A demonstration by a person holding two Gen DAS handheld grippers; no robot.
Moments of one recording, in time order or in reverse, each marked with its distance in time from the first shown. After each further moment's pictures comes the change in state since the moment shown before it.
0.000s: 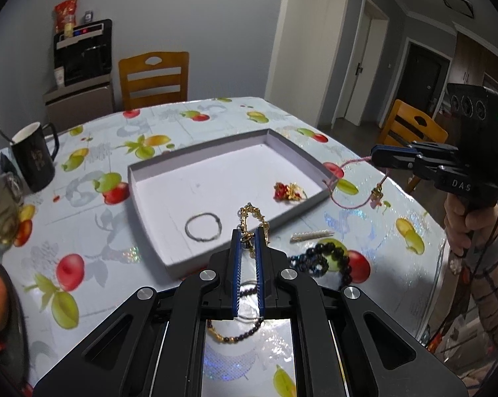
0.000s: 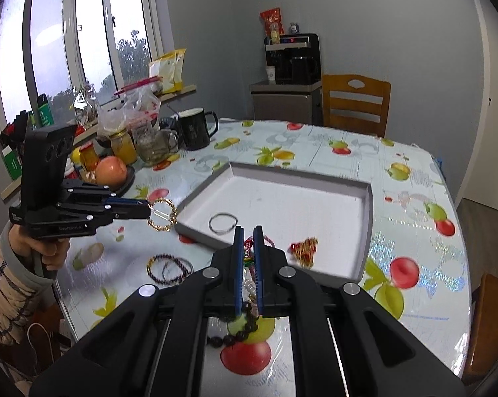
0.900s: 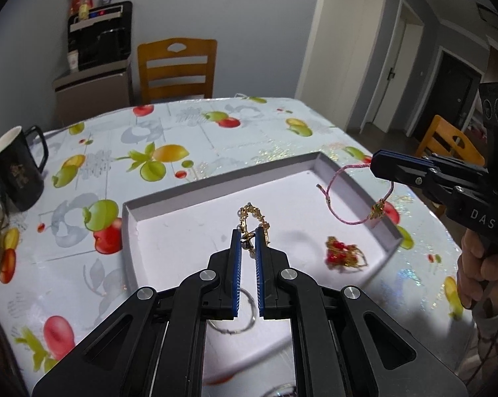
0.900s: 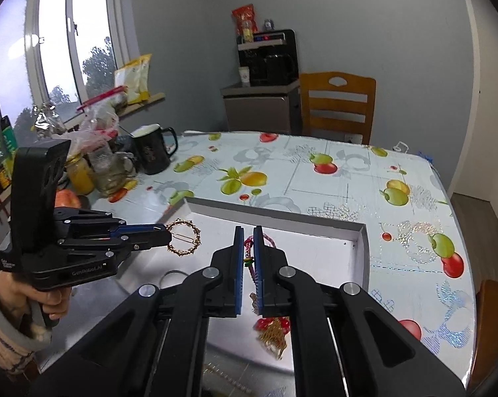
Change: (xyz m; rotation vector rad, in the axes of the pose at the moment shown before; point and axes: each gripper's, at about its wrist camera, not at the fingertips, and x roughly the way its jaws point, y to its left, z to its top) left arm 0.105 0.041 0.064 -0.099 0.043 0.092; right arm 0.102 -0.051 0.050 0.069 0.023 -0.089
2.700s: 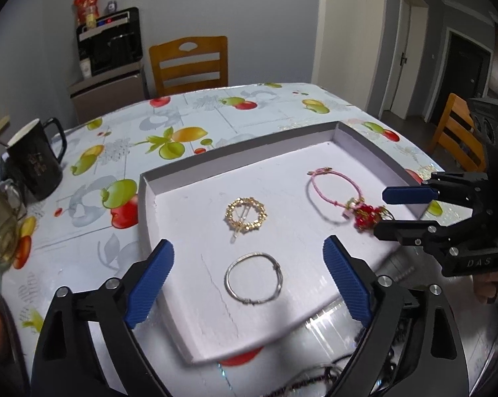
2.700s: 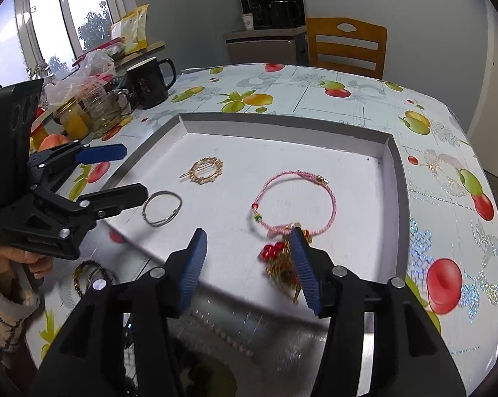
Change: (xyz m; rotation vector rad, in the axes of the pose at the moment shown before) left arm -0.002 -0.006 -0.039 0.075 -0.003 0.113; right arm 0.025 0.001 -0.067 -0.006 0.204 0.037
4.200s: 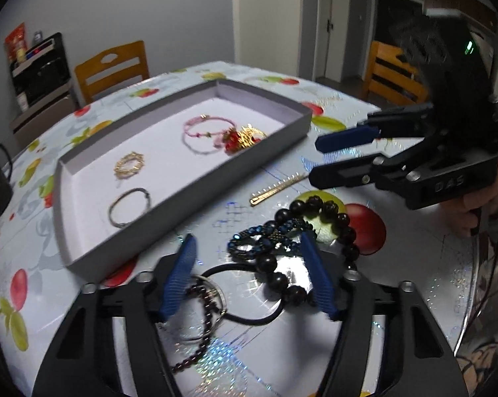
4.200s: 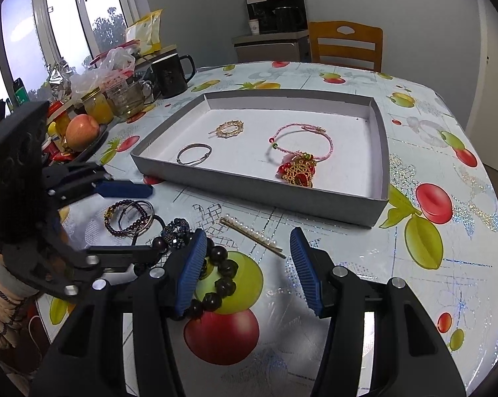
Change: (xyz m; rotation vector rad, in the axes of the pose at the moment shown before) left arm -0.025 -0.085 -0.070 0.246 0.047 -0.206; right arm -0.048 0.014 -0.069 0.013 -0.037 0.032
